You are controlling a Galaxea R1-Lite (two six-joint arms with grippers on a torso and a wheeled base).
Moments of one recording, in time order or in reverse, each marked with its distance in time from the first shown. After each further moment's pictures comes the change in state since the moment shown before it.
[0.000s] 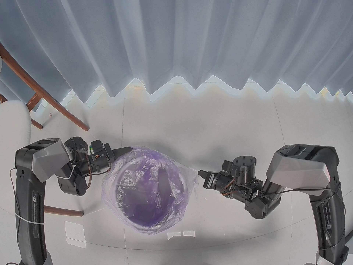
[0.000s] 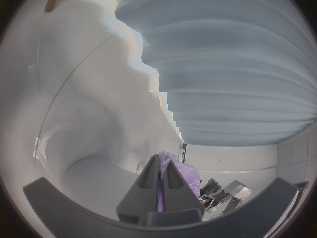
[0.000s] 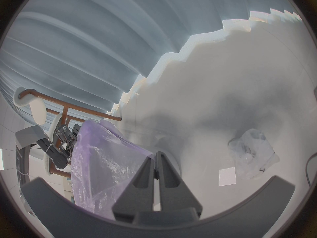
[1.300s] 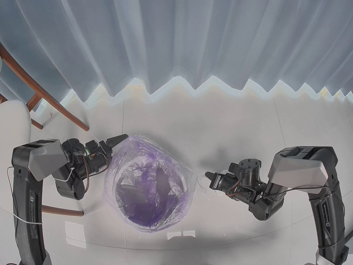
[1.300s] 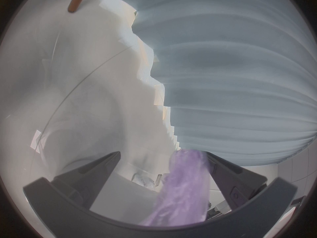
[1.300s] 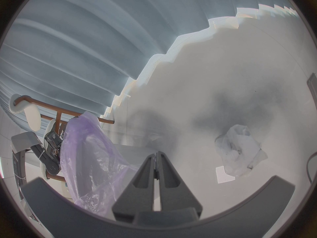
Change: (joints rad) left arm -0.019 -0.035 0.106 -0.123 0.141 -0.135; right arm -0.029 0.027 0.034 -0.059 -0.003 0.036
